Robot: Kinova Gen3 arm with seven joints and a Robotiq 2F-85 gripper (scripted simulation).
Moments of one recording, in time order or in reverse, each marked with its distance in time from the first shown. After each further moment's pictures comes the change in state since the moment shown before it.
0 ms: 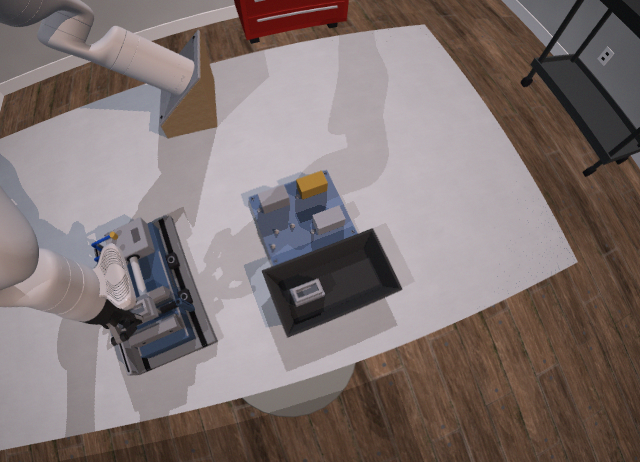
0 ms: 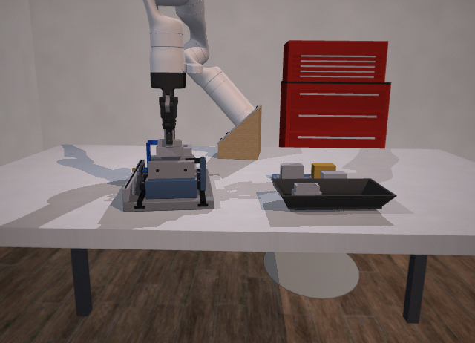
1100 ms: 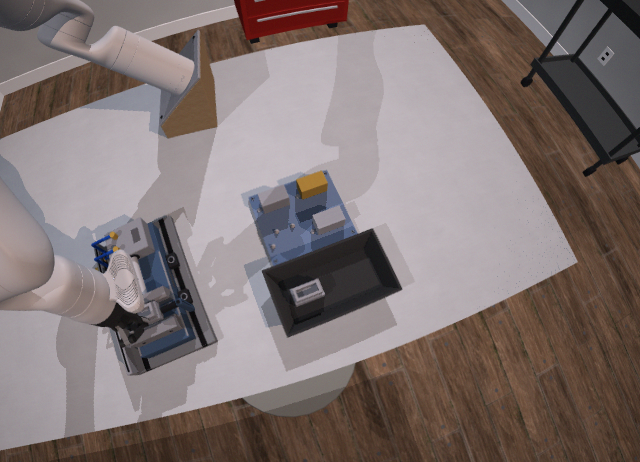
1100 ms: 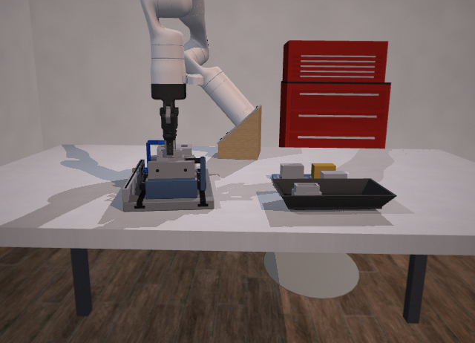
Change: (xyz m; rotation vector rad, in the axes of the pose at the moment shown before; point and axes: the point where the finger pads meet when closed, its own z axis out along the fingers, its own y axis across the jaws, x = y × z) arm 0.001 0.002 0.023 -0.008 0.001 -0.001
